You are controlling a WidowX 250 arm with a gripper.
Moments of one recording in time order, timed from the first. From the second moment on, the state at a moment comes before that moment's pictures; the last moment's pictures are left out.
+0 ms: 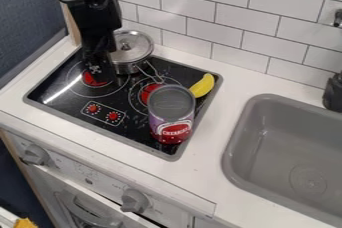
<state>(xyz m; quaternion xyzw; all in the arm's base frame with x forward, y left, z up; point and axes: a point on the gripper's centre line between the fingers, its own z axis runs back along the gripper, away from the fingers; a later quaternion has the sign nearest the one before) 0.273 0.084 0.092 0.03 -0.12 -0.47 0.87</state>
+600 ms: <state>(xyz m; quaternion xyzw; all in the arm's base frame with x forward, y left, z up) 0.286 0.064 0.079 0.06 -0.14 -0.43 0.89</state>
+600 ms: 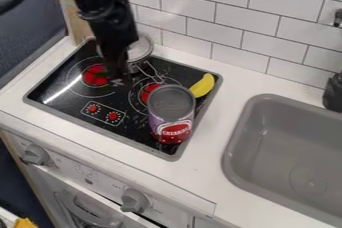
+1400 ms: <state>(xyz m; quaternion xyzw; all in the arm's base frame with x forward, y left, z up) 0.351 0.023 0.083 0.06 -0.17 -0.18 0.97</state>
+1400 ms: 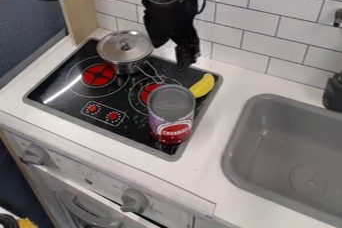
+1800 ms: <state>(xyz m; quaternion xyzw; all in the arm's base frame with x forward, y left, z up) 0.386 0.016 0.055 0.01 -0.15 -0.11 0.98</state>
